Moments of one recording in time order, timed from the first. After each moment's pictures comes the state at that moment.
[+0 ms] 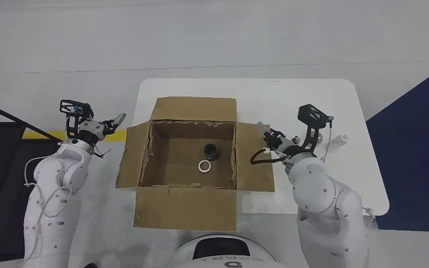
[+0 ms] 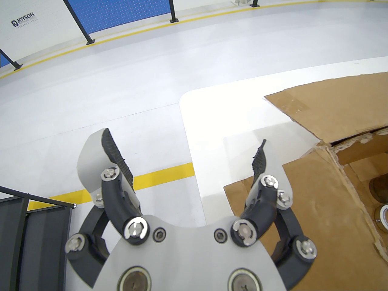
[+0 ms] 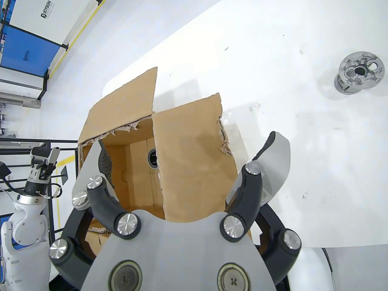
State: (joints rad) left arm 1.51 -1.11 -1.73 -1.57 1.19 -0.37 -0.17; right arm -1.66 -1.51 1.37 -2.35 -1.24 0.61 0.99
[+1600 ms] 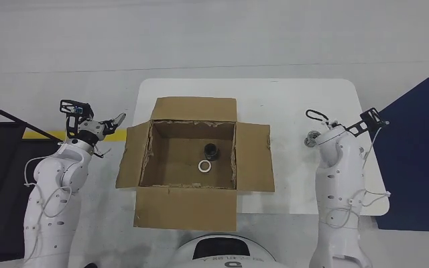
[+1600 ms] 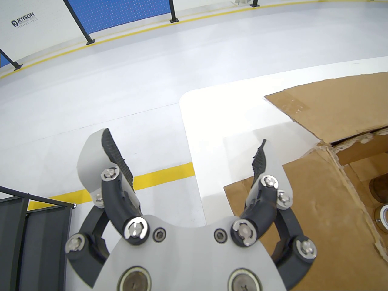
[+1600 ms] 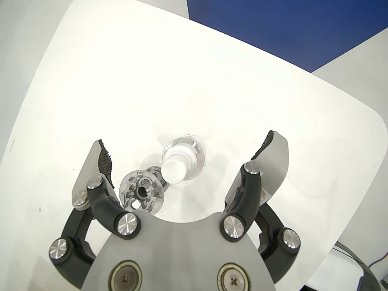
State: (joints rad) left arm 1.51 -1.11 -1.73 -1.57 1.19 -0.37 -0.17; right arm -1.29 -1.50 1.73 -1.62 -1.54 0.95 0.86
